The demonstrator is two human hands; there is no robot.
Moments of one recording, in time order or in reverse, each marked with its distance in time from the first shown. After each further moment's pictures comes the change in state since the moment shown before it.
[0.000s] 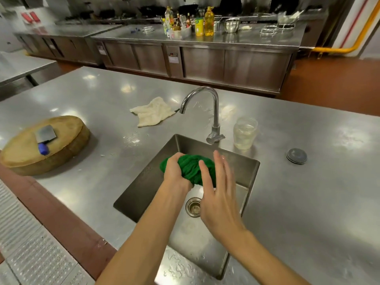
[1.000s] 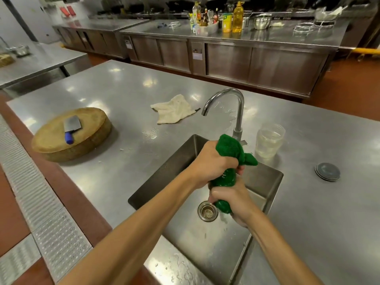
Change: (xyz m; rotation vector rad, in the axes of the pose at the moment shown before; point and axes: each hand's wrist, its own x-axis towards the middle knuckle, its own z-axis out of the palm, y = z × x) left_hand -0.014 0.026 0.034 0.936 -0.496 0.536; right_hand 0.065 0.018 0.012 1.381 -0.508 0.604
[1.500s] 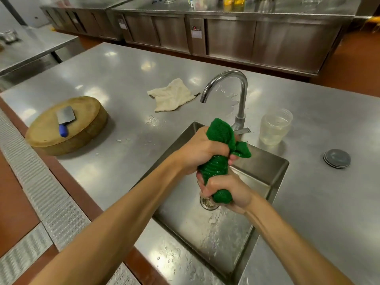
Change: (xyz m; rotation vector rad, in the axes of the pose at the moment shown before) left_hand 0.021 0.001 -0.025 -0.216 -0.240 -0.051; right_hand 0.025 -0.009 -0.001 0.123 -0.343 0.137
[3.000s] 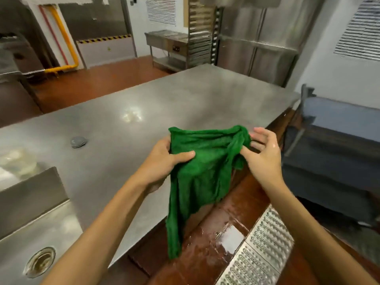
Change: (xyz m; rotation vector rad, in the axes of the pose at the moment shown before) left_hand -0.300 -0.081 0.385 0.237 -0.920 0.009; right_hand -0.595 0.154 0.239 -0.307 2.349 -0.442
